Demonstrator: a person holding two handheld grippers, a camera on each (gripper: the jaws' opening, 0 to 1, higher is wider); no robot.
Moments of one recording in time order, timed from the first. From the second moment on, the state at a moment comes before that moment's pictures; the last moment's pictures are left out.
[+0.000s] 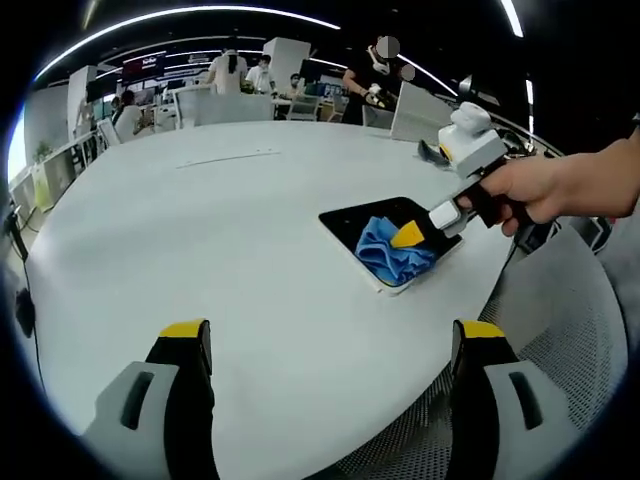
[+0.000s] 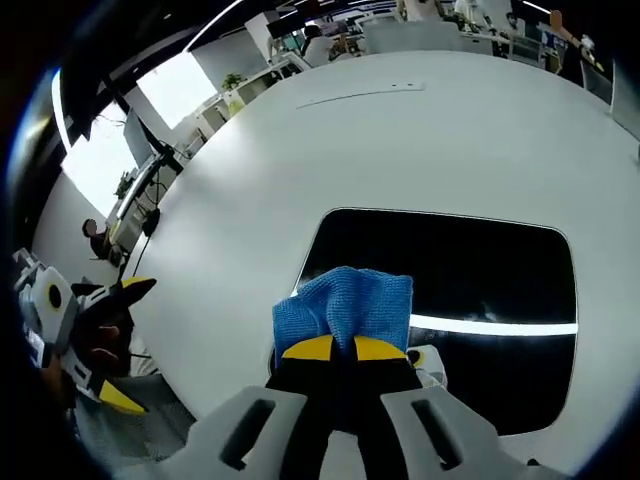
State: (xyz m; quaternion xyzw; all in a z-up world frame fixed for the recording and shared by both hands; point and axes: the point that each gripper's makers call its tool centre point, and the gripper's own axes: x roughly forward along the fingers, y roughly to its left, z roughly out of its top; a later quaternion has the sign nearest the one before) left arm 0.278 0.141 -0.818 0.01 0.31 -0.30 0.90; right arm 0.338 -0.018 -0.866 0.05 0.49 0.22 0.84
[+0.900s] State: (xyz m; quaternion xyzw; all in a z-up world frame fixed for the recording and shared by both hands) left arm 0.277 0.141 -0.820 0.01 0.31 -0.30 0.90; right arm 0.309 -0.019 -0.865 0.06 0.49 0.23 0.84
